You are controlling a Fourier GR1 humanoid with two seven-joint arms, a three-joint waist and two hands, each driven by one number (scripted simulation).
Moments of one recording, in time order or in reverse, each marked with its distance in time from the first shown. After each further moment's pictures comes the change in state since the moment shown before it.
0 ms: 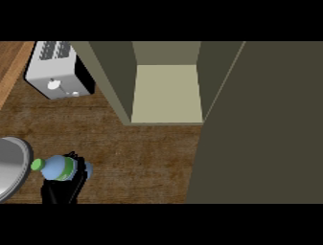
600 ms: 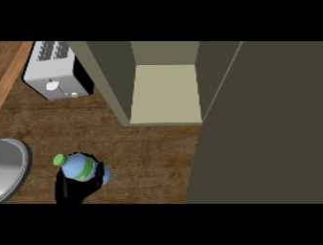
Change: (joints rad) left arm -0.067 0.041 -0.114 0.068 -0.076 -0.172 -0.015; right arm -0.011 -0.022 -0.013 0.009 -0.016 -0.004 -0.026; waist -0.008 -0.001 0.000
